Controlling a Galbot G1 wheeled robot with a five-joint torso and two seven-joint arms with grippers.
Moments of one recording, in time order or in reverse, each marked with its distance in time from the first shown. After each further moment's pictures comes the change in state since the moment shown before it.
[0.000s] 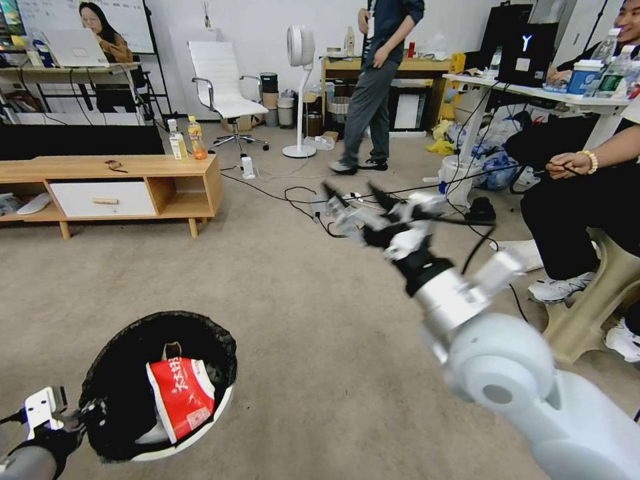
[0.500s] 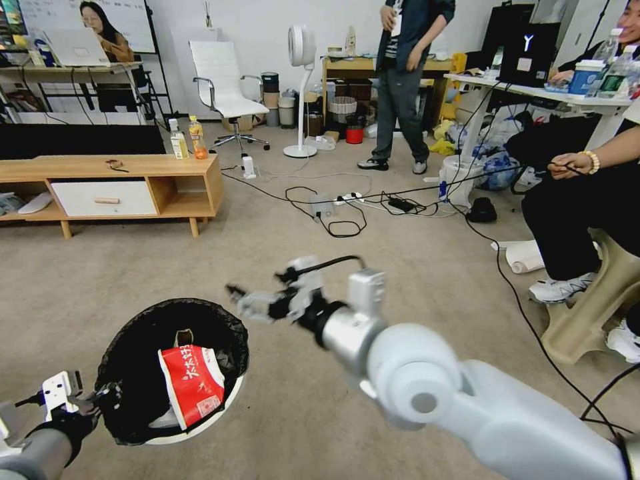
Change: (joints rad) left arm -0.083 0.030 0.033 0.031 0.012 0.000 0.025; right arm 0.236 0.075 -0.399 -0.045 0.242 -0.248 0.204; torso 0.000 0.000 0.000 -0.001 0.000
